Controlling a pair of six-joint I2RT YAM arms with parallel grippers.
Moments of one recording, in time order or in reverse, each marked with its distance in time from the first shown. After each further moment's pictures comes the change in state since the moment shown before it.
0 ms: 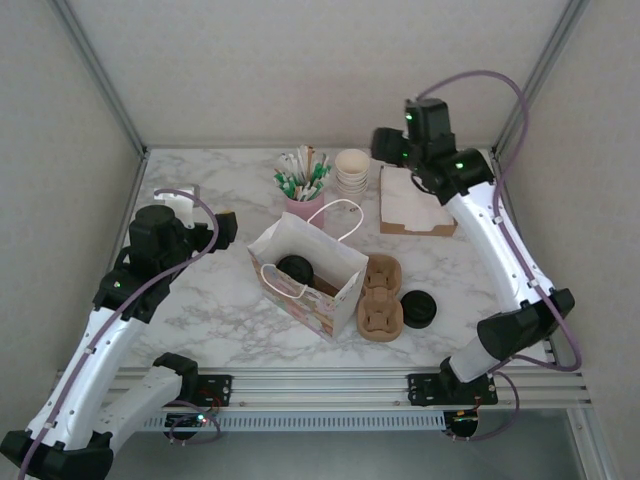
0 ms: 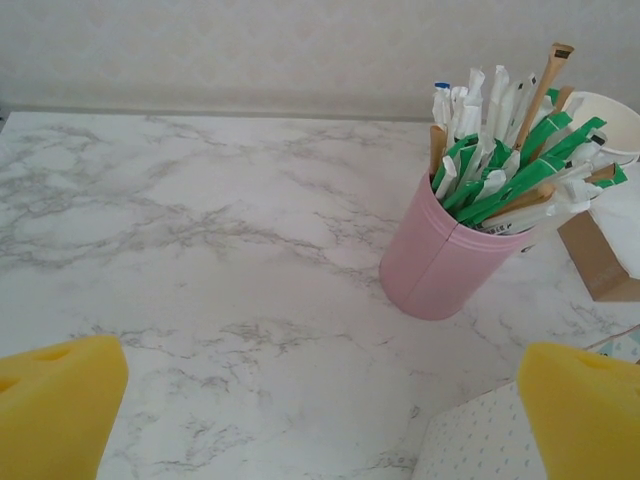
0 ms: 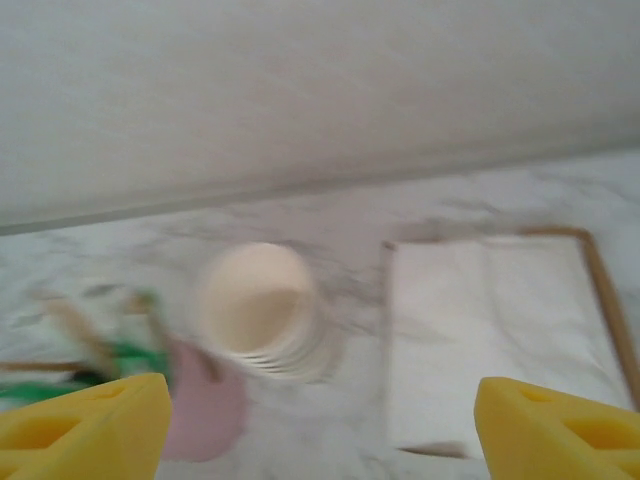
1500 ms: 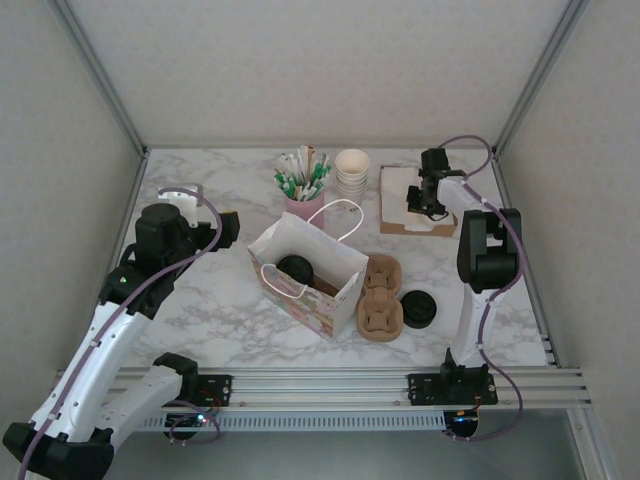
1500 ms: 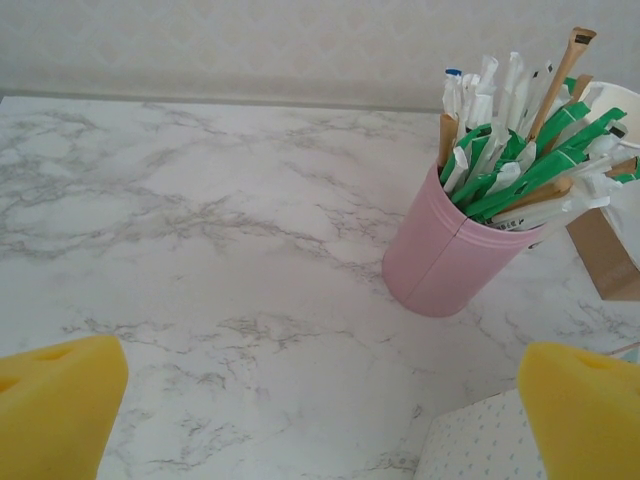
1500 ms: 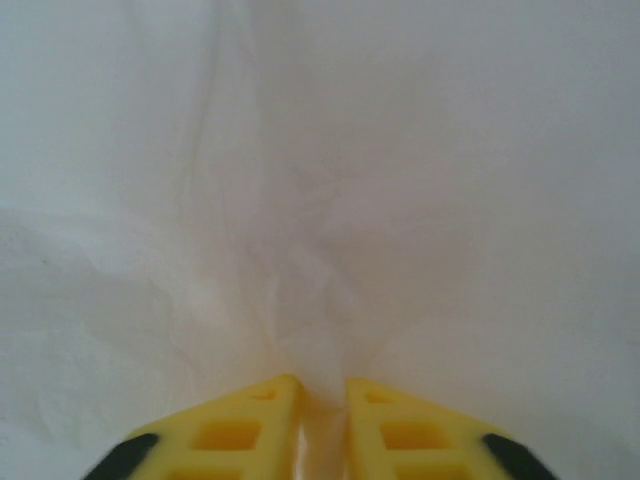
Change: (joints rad) left arm 0.000 0.027 -0.019 0.027 -0.003 -0.009; right arm -0.296 0.505 -0.219 0.203 -0.202 -0.177
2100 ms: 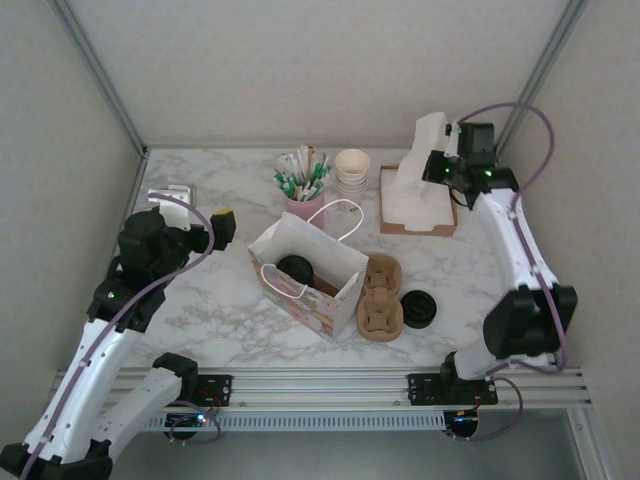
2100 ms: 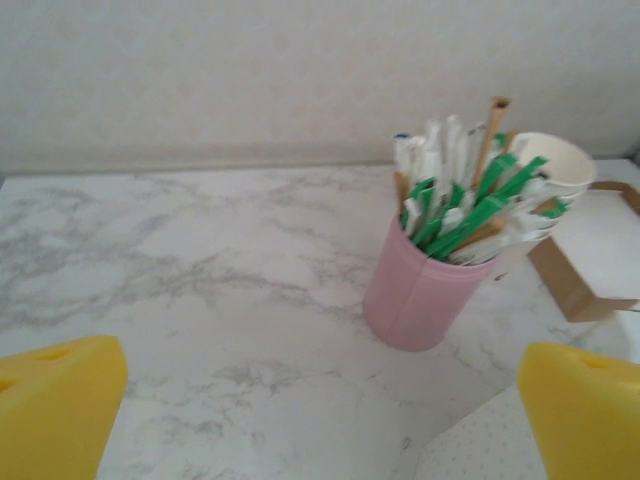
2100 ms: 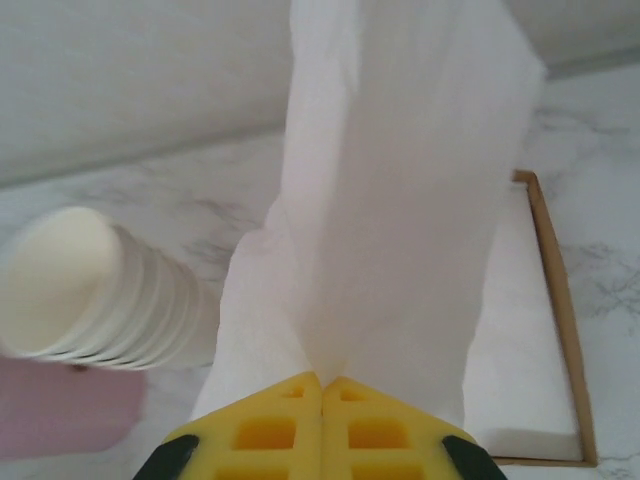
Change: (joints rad) left arm 0.000 -0.098 0.013 0.040 0.059 0.080; right arm 0.000 -0.572 -0.057 -0.016 -0.134 0.032
